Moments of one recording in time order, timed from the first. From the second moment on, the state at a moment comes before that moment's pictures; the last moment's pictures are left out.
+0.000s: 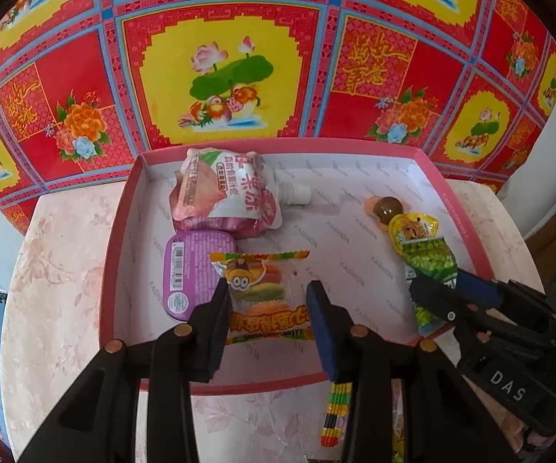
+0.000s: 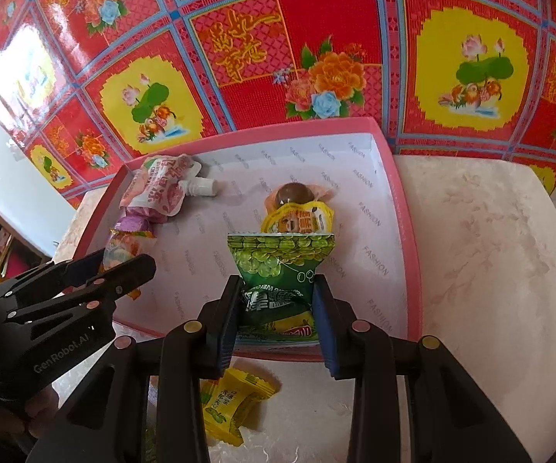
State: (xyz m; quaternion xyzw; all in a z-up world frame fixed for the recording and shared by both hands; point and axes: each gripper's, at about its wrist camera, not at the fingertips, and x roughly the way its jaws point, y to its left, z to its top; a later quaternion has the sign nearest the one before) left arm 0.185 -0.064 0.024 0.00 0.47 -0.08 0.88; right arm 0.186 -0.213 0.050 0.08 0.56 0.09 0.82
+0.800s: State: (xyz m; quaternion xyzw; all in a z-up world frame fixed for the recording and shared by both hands) left arm 0.173 -0.064 0.038 0.00 0.47 -0.09 0.88; right arm 0.175 -0.199 0.076 0.06 0.54 0.12 0.83
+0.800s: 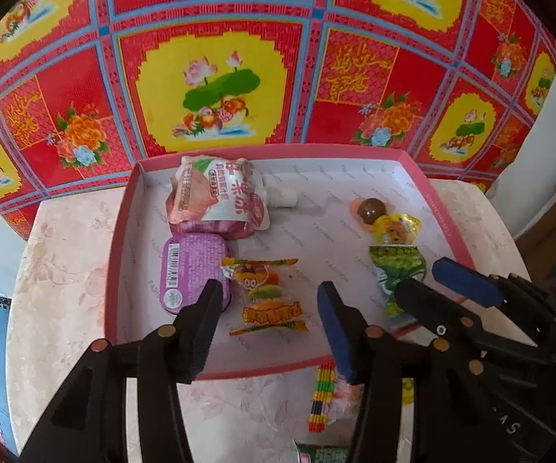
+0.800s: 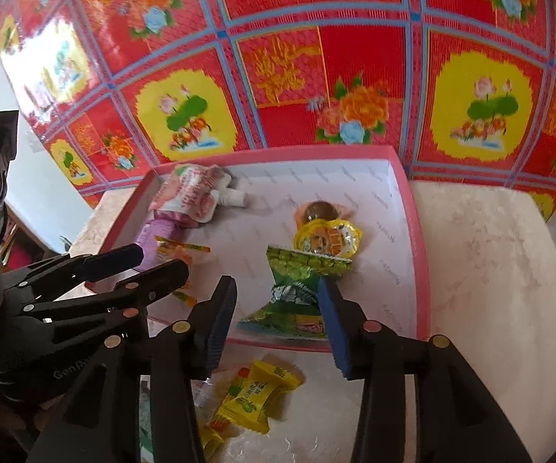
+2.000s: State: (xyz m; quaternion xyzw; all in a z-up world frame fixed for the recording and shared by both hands) left arm 0.086 -0.048 0.075 -0.03 0.47 -0.07 0.88; right arm 0.108 -0.206 0.131 0.10 0.53 0.12 0.83
